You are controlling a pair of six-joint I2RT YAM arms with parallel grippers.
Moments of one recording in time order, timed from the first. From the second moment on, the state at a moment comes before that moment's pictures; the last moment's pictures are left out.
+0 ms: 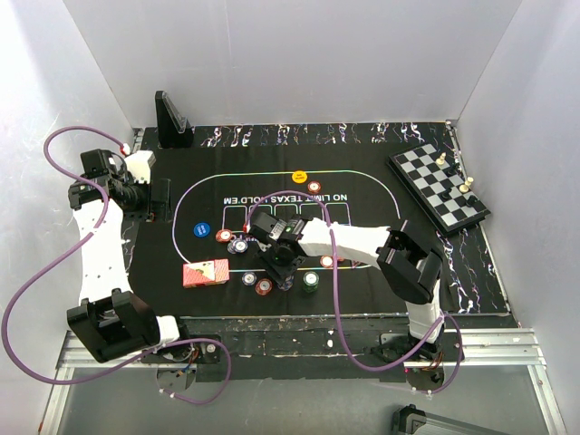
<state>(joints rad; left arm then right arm) 0.33 1.30 1.33 -1.06 0.33 0.38 1.11 1.93 1.42 -0.77 -0.01 0.25</state>
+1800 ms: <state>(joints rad) 0.33 1.35 1.36 -1.07 0.33 0.39 0.46 2.31 2.00 -0.89 0.23 0.34</state>
